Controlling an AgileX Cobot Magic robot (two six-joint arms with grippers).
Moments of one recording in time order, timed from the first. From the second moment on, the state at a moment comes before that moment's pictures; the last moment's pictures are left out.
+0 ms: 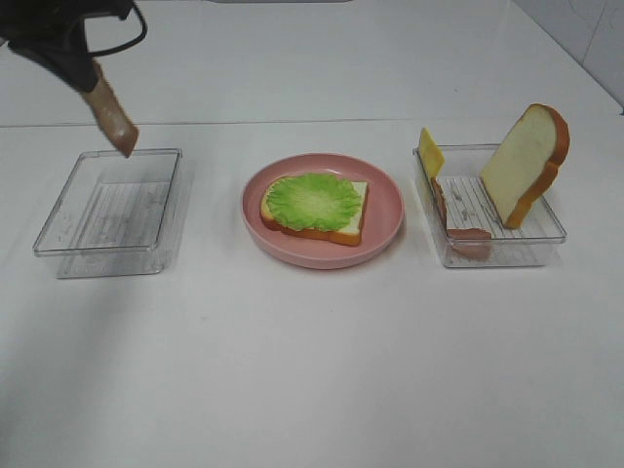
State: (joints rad) left arm -0.20 1.96 -1.90 -0.14 1.23 -0.05; right arm 0.03 0.00 -0.45 0.05 1.11 -0.04
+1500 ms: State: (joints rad) left arm -0.48 2.53 -2.44 -0.62 1.22 0.00; right arm 0.03 0.00 -0.45 0.05 1.11 -0.04
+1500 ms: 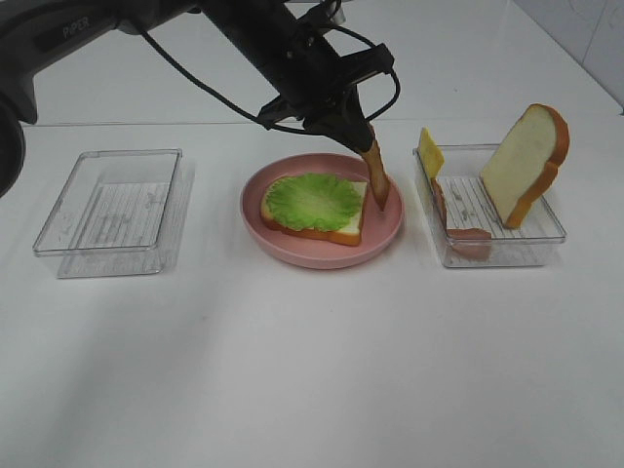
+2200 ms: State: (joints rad) left arm -0.41 2.58 -2.45 -0.46 1.22 -0.01; right arm 0.03 0.00 -0.45 0.05 1.11 -0.04
